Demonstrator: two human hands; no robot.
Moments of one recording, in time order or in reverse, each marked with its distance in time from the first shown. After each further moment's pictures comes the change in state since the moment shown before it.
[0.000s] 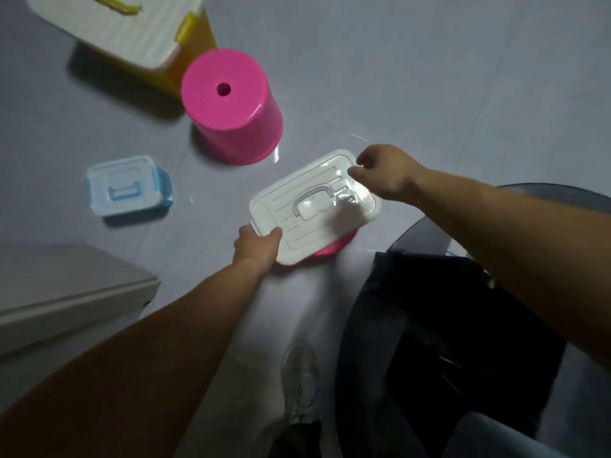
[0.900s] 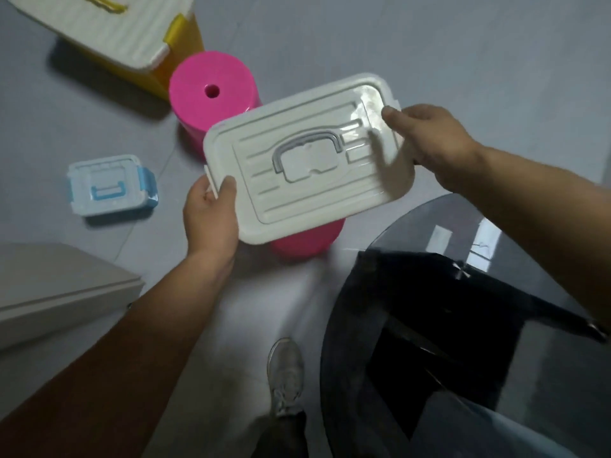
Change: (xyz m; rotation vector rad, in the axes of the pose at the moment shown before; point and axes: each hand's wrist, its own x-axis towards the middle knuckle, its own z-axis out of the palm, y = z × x) left_hand -0.047 0.048 -0.051 -0.493 0.205 0.335; right_hand -0.035 0.008 -0.071 0.573 0.240 0.059
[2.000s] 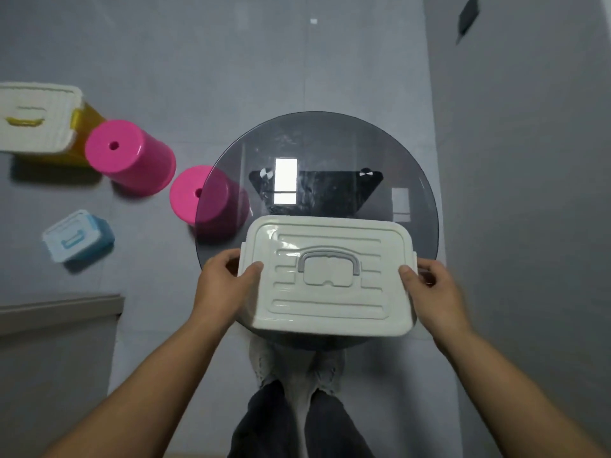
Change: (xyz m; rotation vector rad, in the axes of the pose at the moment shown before) left_hand -0.427 -0.027 0.003 0.702 -0.487 0.229; right_hand -0.514 0.294 -0.162 0.418 0.475 0.414
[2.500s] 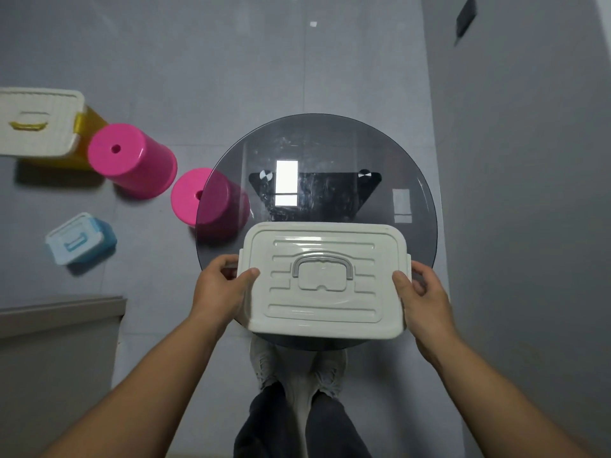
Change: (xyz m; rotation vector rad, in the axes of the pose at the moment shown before) left_hand 0.005 -0.009 0.002 -0.106 -0.013 -0.151; right_hand -0.004 0.020 0.013 0.244 -0.058 0.082
